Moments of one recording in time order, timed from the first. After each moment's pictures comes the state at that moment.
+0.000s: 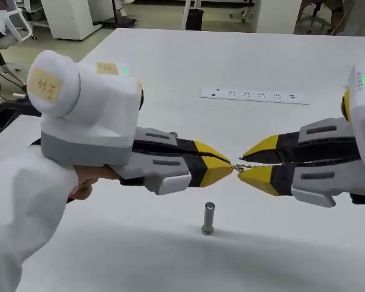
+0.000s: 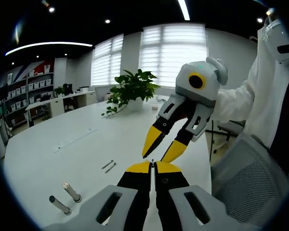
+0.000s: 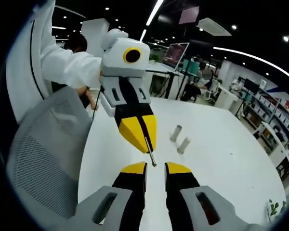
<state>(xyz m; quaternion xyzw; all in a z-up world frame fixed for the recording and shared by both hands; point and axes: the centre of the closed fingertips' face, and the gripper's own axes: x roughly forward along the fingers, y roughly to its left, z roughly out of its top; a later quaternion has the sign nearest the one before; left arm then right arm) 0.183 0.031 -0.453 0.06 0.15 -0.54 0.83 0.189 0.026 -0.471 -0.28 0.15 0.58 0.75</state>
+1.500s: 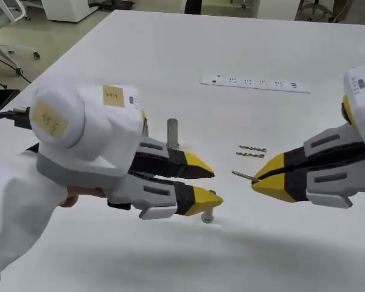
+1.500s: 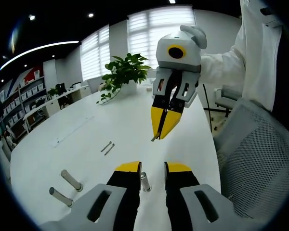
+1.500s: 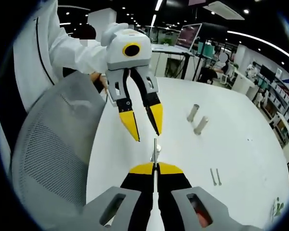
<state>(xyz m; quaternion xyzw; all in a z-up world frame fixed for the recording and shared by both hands) 0.175 0.047 -0.512 0.16 0.18 -0.54 0.80 0.167 0.017 -0.509 -0.31 0.24 0.61 0.69</state>
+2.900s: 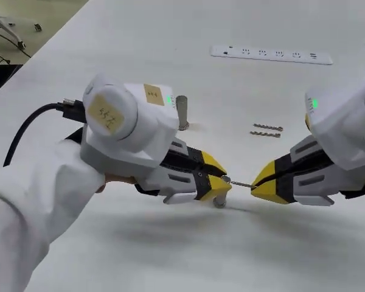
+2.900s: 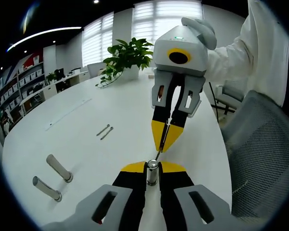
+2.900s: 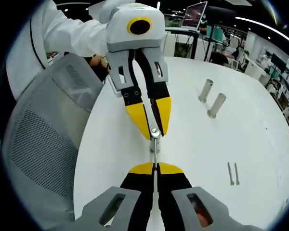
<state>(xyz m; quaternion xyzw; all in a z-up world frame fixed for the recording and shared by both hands) 0.195 0.045 -0.555 0.14 0.24 -0.54 0.79 0.187 0.021 -0.571 -0.32 0.30 0.63 0.64</state>
